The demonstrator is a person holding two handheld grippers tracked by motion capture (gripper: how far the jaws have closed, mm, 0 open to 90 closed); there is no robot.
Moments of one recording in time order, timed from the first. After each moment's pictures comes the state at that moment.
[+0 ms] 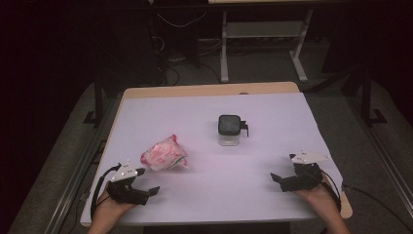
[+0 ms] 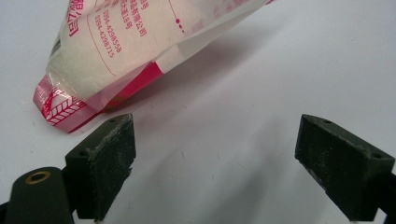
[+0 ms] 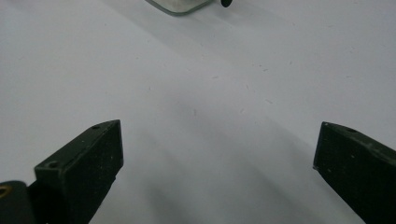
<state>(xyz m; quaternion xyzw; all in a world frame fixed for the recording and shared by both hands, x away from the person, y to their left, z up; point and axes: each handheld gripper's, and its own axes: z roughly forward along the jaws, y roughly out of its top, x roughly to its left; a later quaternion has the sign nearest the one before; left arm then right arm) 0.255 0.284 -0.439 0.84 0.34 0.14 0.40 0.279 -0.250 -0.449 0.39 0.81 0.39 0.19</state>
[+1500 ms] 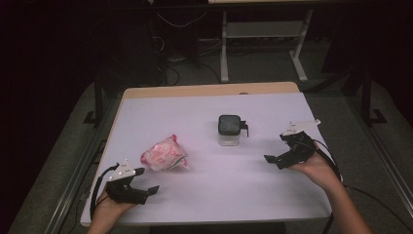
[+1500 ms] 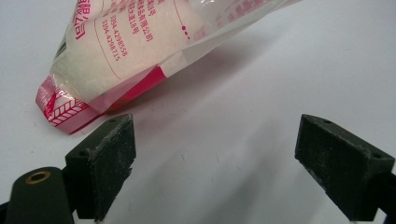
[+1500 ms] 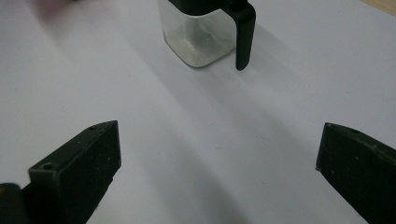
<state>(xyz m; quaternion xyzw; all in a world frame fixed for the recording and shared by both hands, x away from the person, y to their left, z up) 0.255 0.287 -0.438 0.83 0.34 0.13 0.41 0.337 -0.230 -0.388 0.34 0.86 0.36 0.13</state>
